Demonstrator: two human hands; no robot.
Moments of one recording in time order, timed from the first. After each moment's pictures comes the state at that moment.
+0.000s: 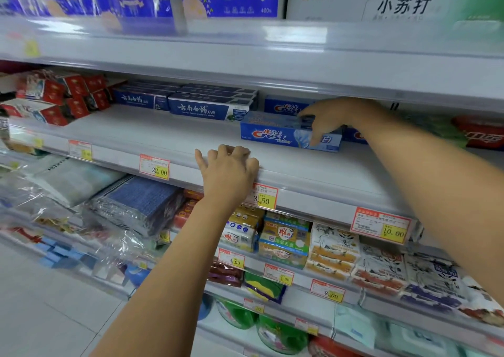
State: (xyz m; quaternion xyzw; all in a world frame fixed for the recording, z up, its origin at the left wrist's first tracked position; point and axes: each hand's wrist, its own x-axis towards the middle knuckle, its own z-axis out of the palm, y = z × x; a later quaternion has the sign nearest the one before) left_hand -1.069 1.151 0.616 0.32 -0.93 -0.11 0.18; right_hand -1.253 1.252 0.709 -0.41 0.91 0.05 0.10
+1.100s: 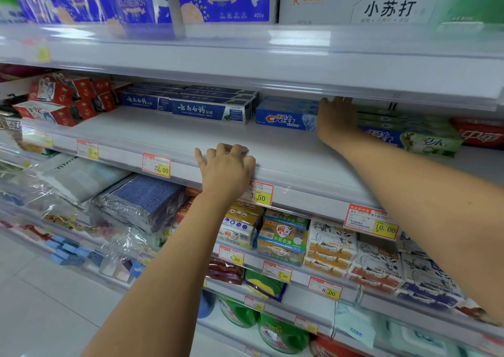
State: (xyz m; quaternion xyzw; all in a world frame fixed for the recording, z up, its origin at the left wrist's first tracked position) left_hand -1.072 1.149 0.613 0.32 -0.92 -0.09 0.18; right_hand -1.266 1.258 0.665 -0.28 0.94 -0.05 -0.16
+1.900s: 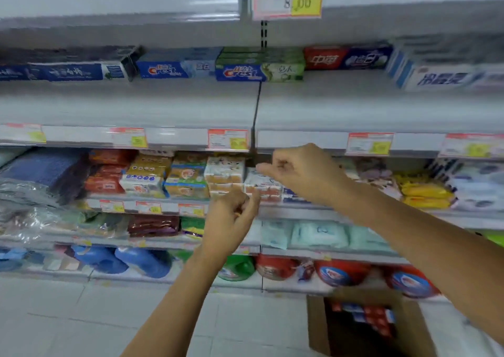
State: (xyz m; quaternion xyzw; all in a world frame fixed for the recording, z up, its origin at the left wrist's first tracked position) left_hand -1.026 1.395 0.510 0.06 -0.86 -0.44 0.24; right_hand -1.128 1.537 0.600 -0.42 0.86 -0.29 -0.01
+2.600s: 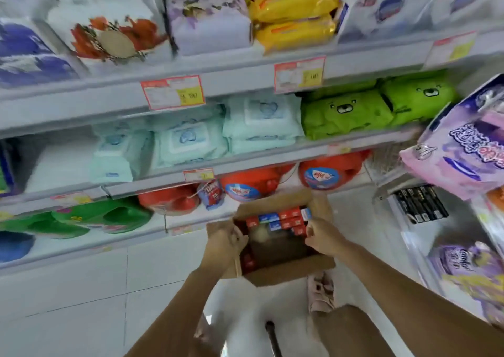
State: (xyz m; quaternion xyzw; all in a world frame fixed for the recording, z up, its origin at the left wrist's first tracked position) left_hand -1.074 1.671 0.114 0.18 -0.86 -0.44 -0.19; right_hand -1.133 1.912 0.107 -0.03 0.92 -0.16 0.35
